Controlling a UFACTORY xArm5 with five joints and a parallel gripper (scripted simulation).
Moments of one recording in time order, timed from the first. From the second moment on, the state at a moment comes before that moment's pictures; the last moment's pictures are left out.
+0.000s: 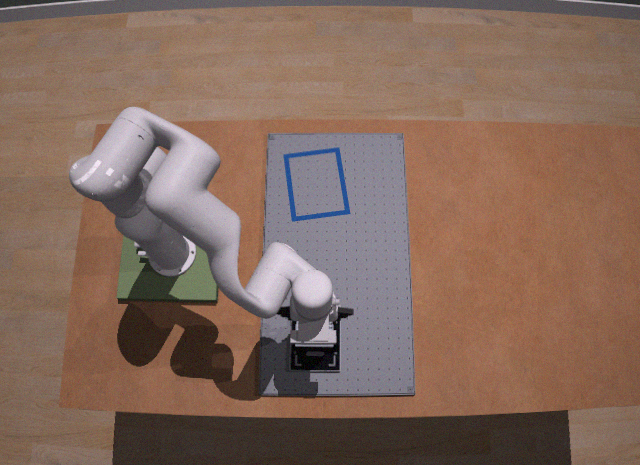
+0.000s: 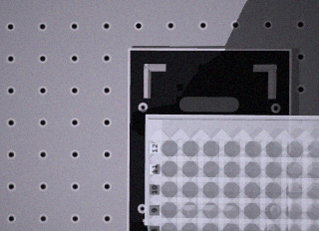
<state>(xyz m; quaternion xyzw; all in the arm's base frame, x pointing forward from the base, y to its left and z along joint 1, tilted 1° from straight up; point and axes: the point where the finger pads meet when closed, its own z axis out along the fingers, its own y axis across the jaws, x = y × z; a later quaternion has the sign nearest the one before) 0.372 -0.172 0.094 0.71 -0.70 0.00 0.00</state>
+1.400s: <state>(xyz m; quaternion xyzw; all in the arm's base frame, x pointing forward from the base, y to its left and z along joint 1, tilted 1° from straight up) 0.373 -0.203 0.094 0.71 -0.70 -0.01 0.00</state>
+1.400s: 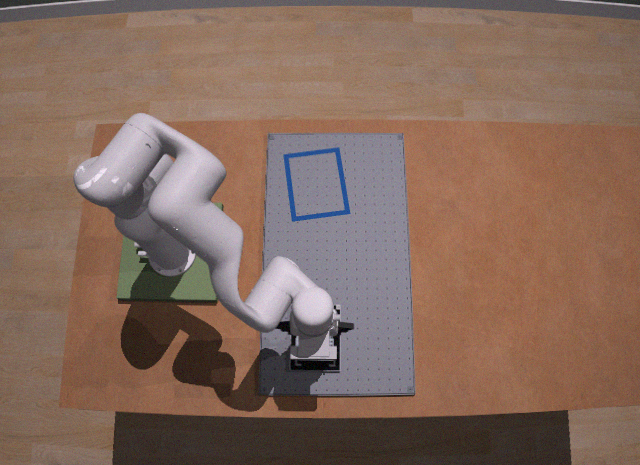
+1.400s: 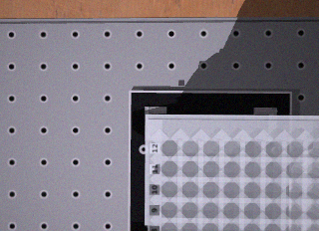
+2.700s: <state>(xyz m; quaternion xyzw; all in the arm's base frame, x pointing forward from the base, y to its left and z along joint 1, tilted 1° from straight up) 0.373 -0.202 0.049 0.71 -0.70 -0.01 0.00</state>
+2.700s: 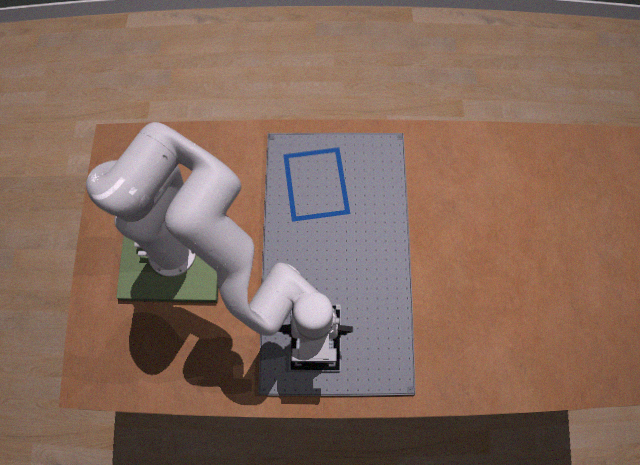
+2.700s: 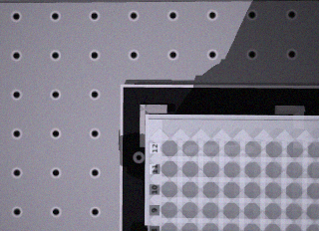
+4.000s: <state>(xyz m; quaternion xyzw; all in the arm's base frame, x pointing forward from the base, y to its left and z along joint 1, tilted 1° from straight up) 0.373 -0.202 0.025 0.71 -0.70 -0.01 0.00</state>
